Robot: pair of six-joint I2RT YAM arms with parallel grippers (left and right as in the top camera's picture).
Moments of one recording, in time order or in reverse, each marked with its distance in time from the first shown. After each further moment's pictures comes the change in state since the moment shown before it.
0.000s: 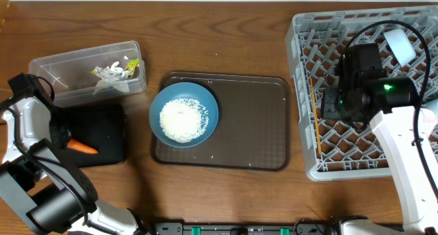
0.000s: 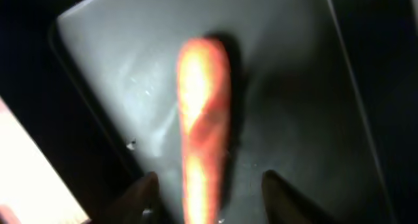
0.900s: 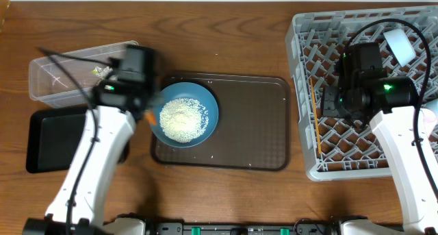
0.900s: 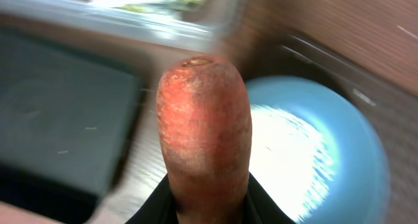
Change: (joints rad) left arm -0.744 -0.355 0.000 -0.054 -0.115 0.059; right arm 0.000 0.000 0.000 0.033 0.000 0.000
